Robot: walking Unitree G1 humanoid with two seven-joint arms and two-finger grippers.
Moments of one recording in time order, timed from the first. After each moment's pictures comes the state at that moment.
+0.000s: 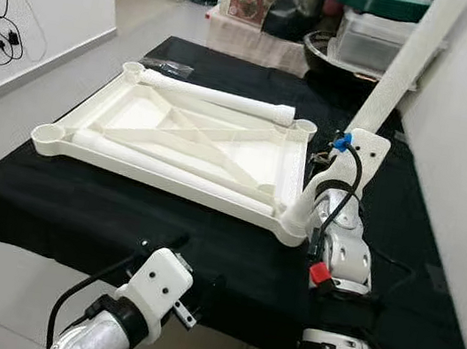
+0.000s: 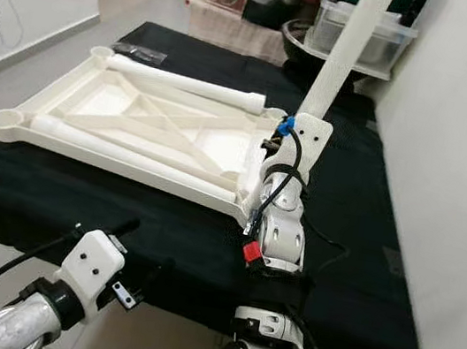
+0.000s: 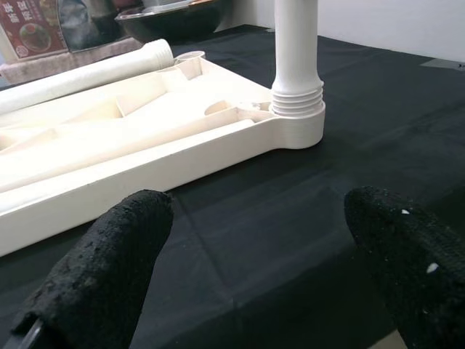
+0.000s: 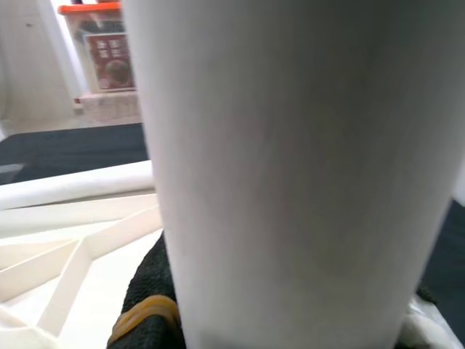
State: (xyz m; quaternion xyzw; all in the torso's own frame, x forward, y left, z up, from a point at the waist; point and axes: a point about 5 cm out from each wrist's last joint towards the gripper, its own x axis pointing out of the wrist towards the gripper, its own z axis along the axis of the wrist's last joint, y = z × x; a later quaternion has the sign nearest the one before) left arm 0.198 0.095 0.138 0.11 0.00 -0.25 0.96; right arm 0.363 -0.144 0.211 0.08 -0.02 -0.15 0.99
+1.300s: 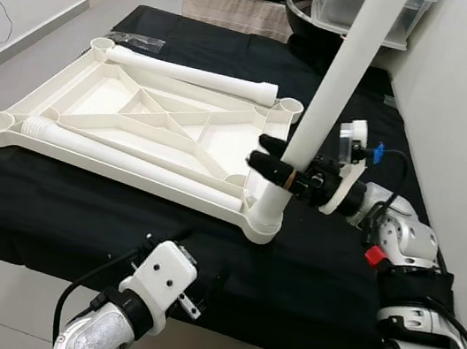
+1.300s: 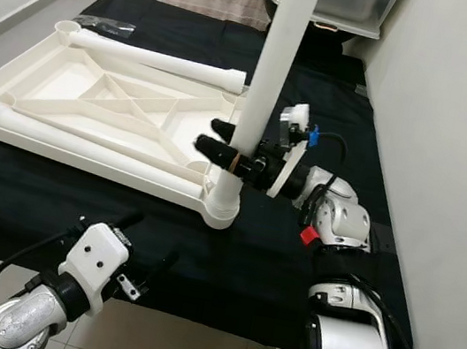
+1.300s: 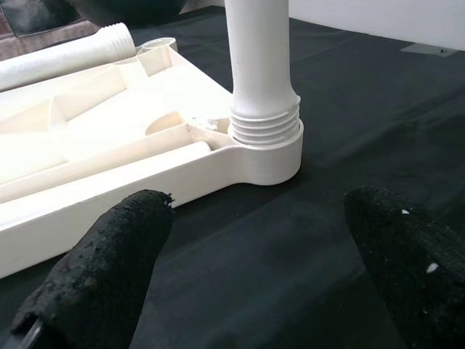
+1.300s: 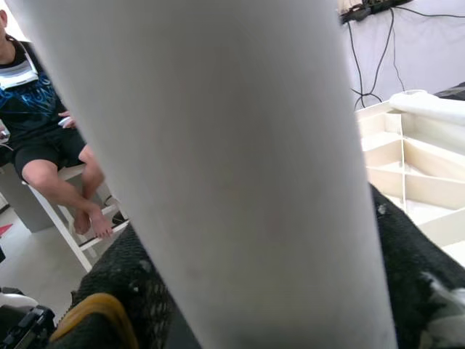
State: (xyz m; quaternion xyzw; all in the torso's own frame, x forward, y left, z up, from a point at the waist) left arm 0.198 0.095 0.138 0.11 0.00 -0.25 0.96; right arm 0.355 -0.149 0.221 0.11 -0.01 0.59 0.80
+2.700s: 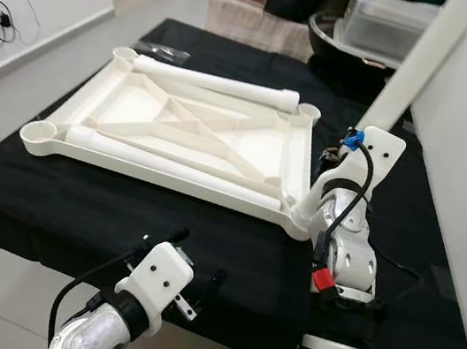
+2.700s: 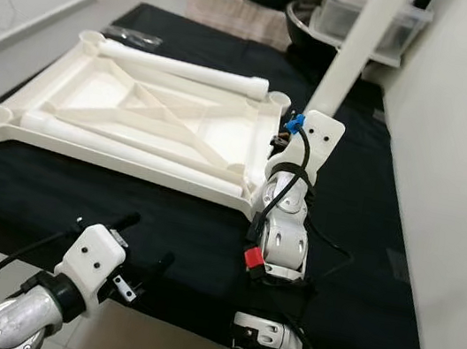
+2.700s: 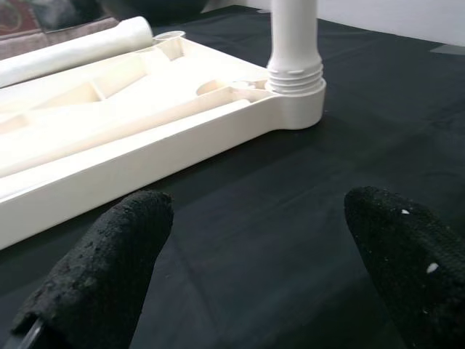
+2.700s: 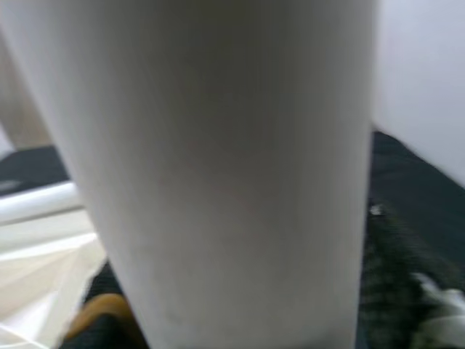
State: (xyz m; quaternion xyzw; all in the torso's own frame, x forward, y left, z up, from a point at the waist) left arm 0.199 0.095 0.137 0.11 0.00 -0.25 0.96; right arm 0.355 -0.136 0.221 0.10 -0.08 -0.11 0.99
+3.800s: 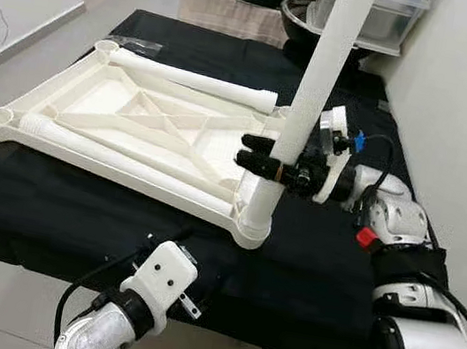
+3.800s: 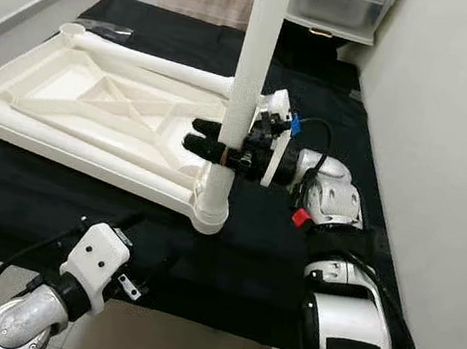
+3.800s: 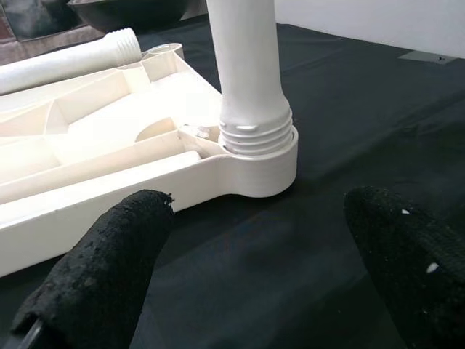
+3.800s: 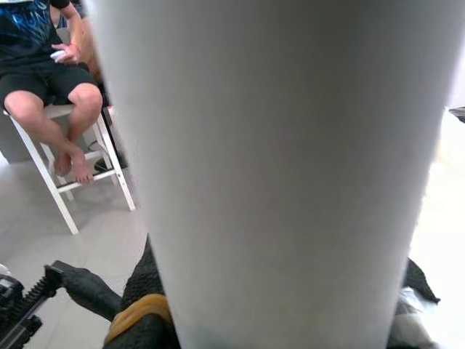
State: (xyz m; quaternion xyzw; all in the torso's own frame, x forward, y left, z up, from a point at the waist) left arm 0.199 0.094 0.136 0.11 0.00 -0.25 0.96; right arm 0.364 -0.137 0.234 0.02 -0.01 0.61 0.79
